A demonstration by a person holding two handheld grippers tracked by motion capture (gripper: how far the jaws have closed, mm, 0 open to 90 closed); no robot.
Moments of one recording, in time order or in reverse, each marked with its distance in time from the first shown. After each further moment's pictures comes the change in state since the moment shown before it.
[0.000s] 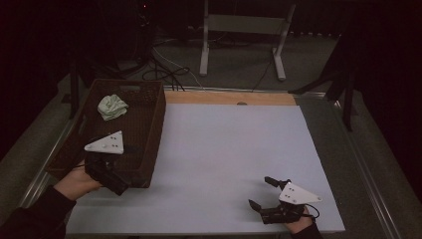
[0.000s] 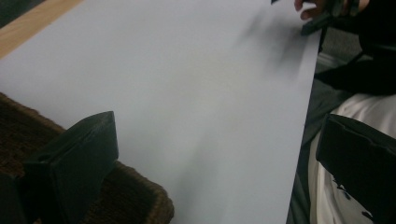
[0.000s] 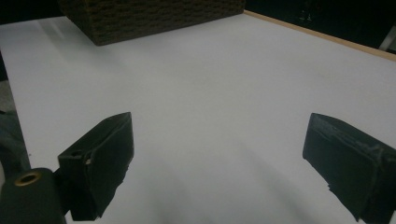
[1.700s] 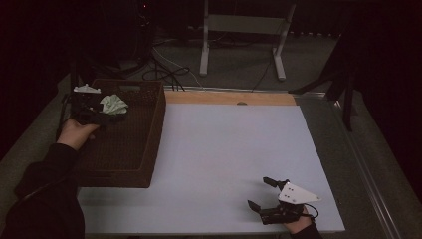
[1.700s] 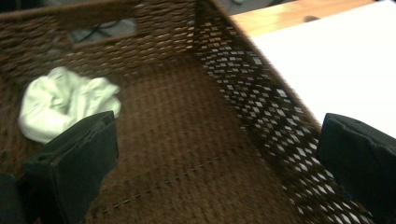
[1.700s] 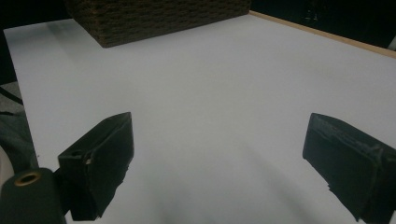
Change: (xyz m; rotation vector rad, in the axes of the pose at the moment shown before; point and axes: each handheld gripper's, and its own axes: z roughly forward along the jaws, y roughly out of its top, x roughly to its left) left arm 0.156 -0.011 -0.010 -0.027 0.468 -0.489; right arm 0.001 0.000 0.002 0.002 0.020 0.005
